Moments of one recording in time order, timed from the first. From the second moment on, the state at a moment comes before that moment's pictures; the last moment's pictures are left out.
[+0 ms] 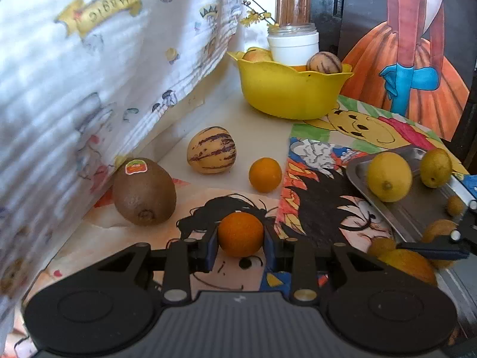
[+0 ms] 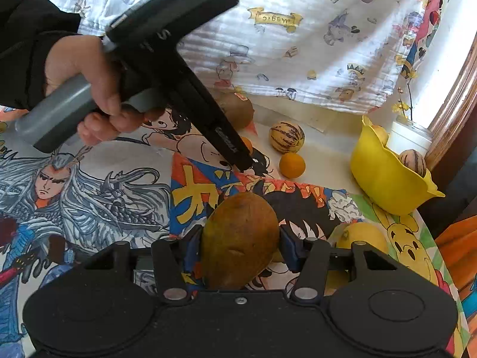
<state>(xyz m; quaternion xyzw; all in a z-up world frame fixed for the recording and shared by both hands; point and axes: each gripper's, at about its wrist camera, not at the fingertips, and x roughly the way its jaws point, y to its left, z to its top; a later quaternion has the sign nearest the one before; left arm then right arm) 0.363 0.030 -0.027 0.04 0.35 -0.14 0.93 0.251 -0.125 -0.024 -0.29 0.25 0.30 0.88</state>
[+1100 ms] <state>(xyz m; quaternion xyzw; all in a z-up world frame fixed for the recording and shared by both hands) 0.257 -0.071 0.012 0.01 0.31 -0.26 0.92 0.195 -0.281 0.003 -0.17 0.23 0.15 0.95</state>
